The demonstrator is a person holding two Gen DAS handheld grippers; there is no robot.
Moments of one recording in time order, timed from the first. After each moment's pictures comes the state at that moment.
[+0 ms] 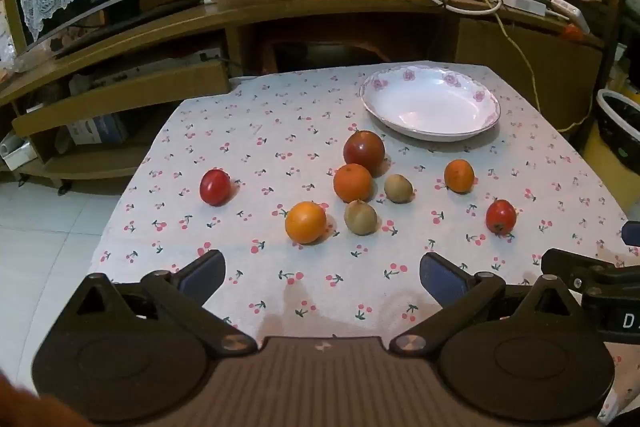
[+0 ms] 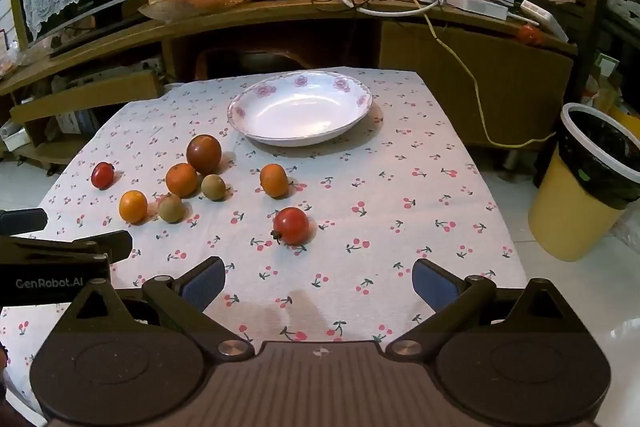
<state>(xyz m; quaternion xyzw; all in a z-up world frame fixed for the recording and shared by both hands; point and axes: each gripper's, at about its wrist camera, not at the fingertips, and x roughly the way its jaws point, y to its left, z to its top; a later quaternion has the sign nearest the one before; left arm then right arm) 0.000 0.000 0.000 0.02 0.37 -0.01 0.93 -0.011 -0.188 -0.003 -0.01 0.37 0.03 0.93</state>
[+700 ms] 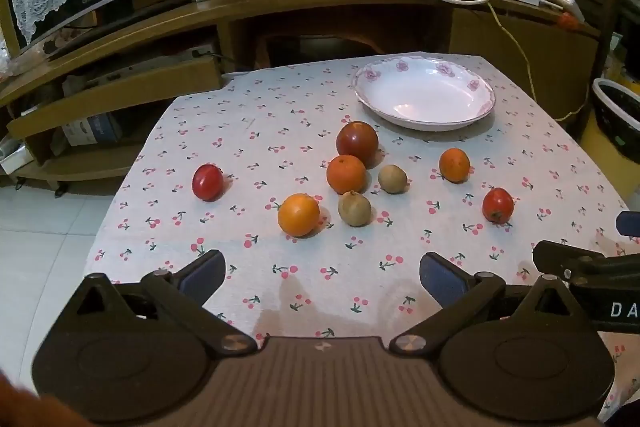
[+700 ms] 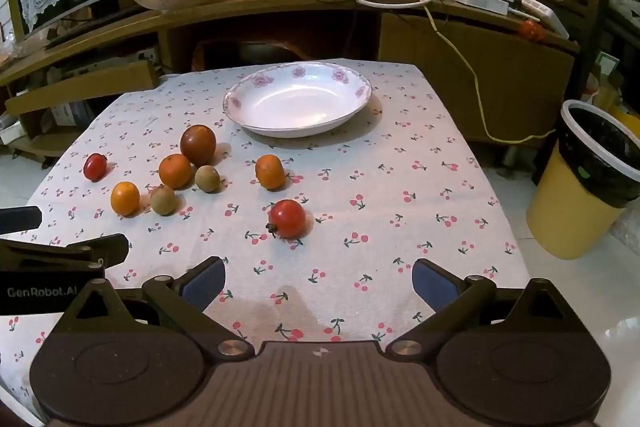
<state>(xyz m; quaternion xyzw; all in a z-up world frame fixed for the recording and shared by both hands) -0.001 -0.005 -0.008 0.03 0.38 -0.02 0.92 -0.007 -0.188 -0.012 -0.01 0.37 0.03 0.93</state>
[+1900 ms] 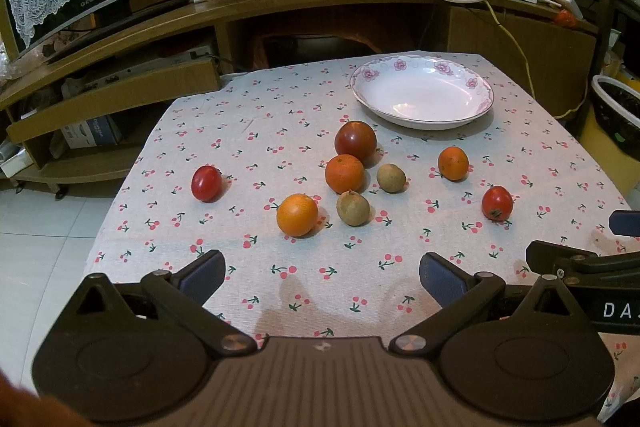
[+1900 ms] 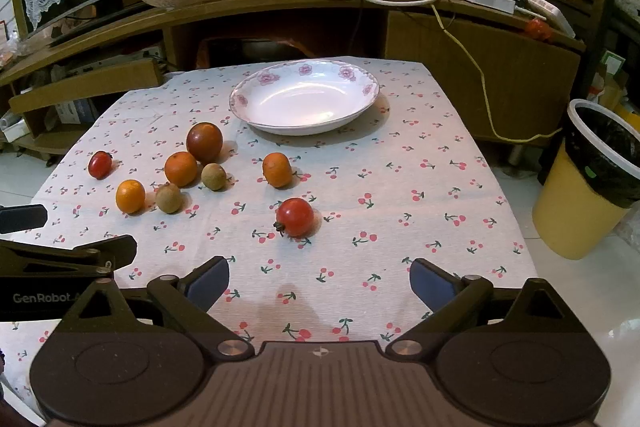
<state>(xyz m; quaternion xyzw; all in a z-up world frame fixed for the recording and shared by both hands) 0.000 -0.006 -0.007 0.04 0.38 -0.02 0.92 -0.006 -0.183 -0.012 -0.01 0.38 0.03 0.93</state>
